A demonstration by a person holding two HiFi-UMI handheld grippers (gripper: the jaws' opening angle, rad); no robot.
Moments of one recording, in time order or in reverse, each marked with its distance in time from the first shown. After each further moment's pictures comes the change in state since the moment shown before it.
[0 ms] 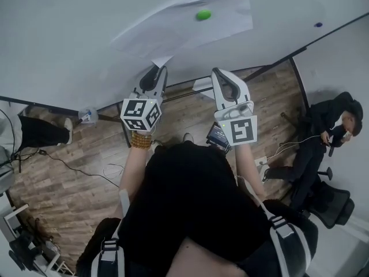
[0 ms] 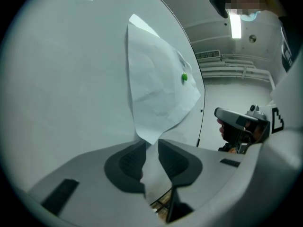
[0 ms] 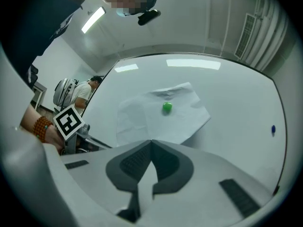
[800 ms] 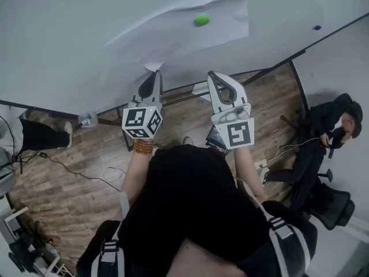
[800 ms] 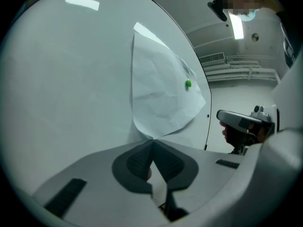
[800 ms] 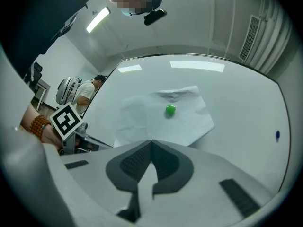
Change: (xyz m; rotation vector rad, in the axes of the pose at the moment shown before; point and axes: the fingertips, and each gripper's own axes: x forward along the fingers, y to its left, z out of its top) left arm -0.011 0.003 0.013 -0.013 -0.076 0.091; right arm 0.005 0.004 0.008 -0.028 -0.005 0.021
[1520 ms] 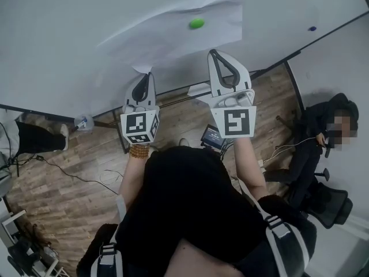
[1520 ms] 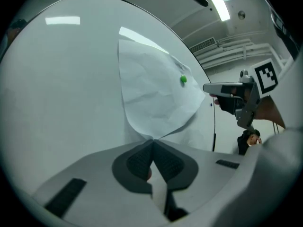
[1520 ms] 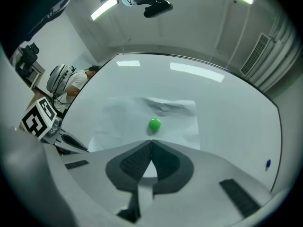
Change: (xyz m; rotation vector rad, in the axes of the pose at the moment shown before) left arm -0.005 0.003 0.012 0.202 0.012 0.089; right arm 0.035 -0.041 0.045 -0.142 0.009 -0.109
